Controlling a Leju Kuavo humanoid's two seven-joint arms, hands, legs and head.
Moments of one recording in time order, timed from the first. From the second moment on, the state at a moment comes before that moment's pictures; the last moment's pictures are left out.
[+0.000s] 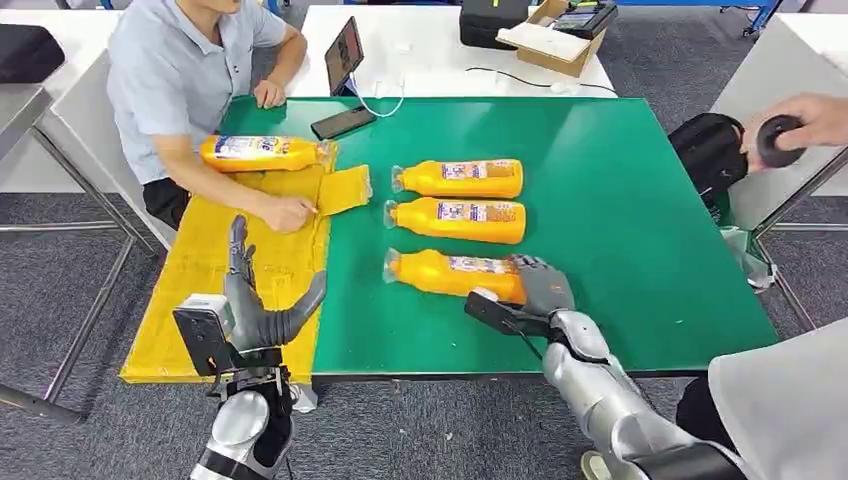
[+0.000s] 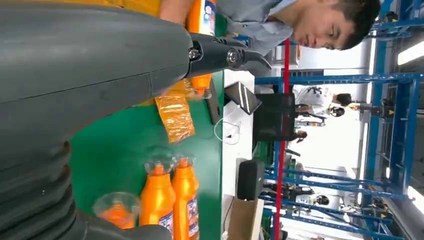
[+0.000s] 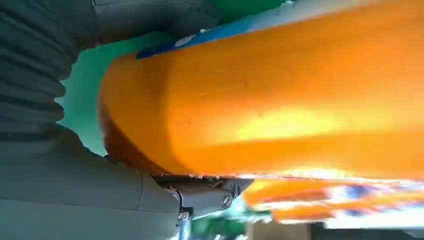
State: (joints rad) left arm -0.11 -0.20 -0.35 -1.46 -0.07 0.54 -0.47; right arm -0.56 0.03 0.11 -0.40 0.98 -0.33 -0.35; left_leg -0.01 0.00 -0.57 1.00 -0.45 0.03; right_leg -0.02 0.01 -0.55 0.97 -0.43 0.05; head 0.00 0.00
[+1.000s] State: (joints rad) left arm 0.03 -0.14 -0.52 -1.45 0.25 0.30 -0.42; right arm -0.16 0.23 0.41 -1.00 0.40 -0.49 -0.56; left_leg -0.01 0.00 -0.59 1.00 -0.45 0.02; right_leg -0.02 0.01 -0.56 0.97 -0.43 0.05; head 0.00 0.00
